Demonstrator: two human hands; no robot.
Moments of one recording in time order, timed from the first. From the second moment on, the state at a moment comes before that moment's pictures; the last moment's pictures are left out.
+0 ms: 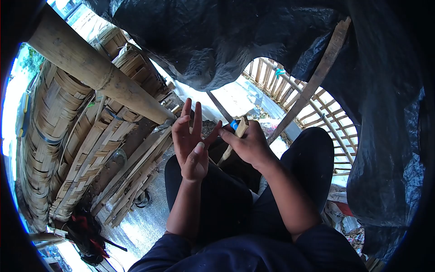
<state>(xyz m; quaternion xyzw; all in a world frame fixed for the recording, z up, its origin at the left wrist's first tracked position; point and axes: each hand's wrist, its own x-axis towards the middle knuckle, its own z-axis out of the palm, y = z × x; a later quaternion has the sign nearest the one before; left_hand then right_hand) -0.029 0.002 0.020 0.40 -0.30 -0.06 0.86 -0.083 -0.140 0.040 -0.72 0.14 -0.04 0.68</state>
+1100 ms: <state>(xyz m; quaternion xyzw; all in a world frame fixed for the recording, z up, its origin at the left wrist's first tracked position) -0.021 0.011 0.017 0.24 -0.23 -0.16 0.93 -0.079 -0.131 0.038 -0.66 0.14 -0.16 0.72</state>
